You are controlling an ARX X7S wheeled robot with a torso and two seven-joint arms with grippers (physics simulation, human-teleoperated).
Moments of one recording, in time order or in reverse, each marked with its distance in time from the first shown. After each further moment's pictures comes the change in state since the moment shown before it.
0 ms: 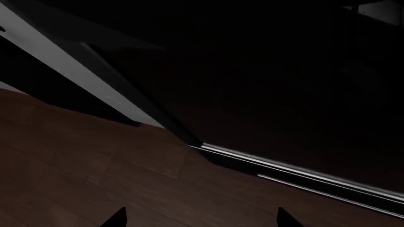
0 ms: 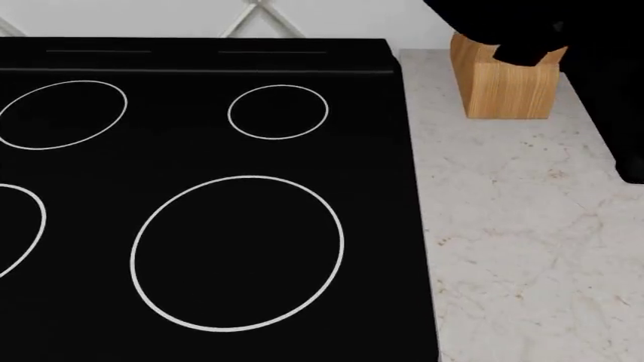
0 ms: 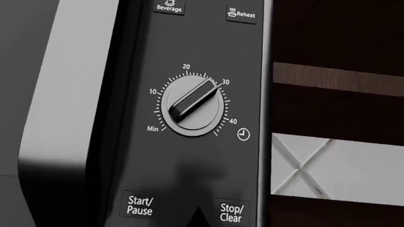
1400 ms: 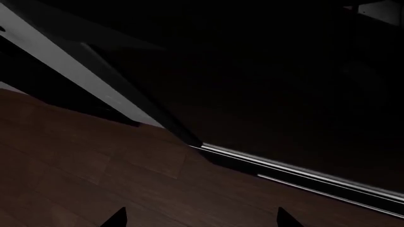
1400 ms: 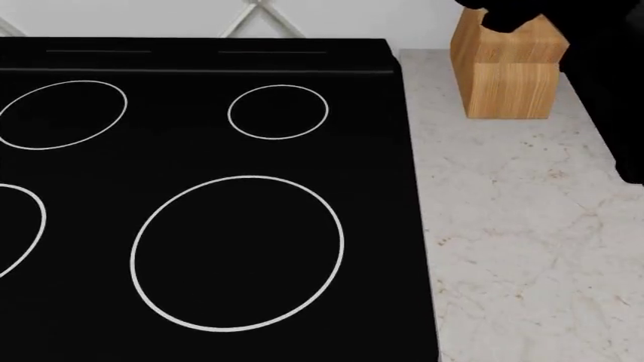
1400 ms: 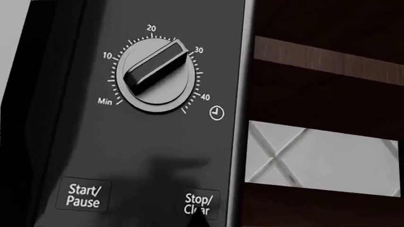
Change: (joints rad) left arm 0.000 0.000 0.000 0.000 0.000 0.000 0.000; right arm -0.034 -0.063 -0.003 0.221 -0.063 0.035 -0.085
